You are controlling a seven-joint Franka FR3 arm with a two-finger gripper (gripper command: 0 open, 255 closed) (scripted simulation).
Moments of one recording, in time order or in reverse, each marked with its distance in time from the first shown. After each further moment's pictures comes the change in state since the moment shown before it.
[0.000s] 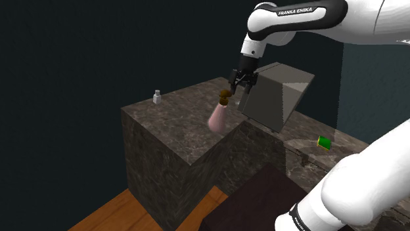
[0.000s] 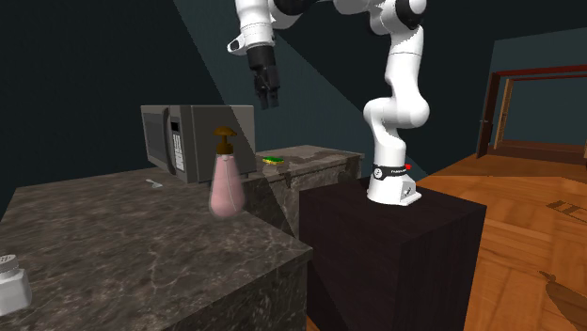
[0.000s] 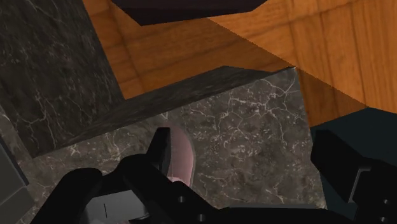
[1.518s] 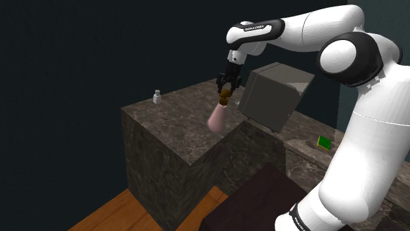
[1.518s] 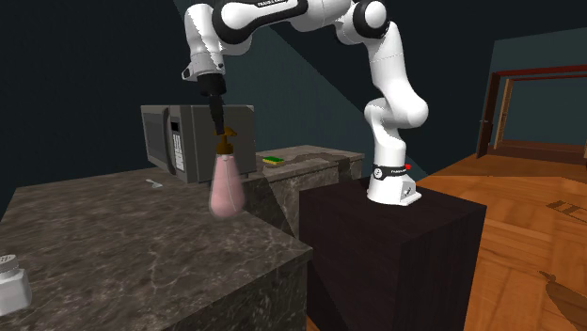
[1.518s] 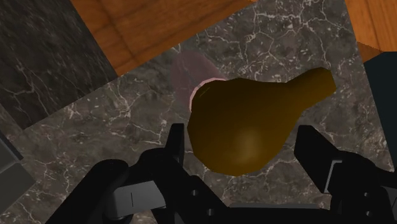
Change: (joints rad) arm -0.065 0.449 -0.053 0.376 0.110 0.082 0.007
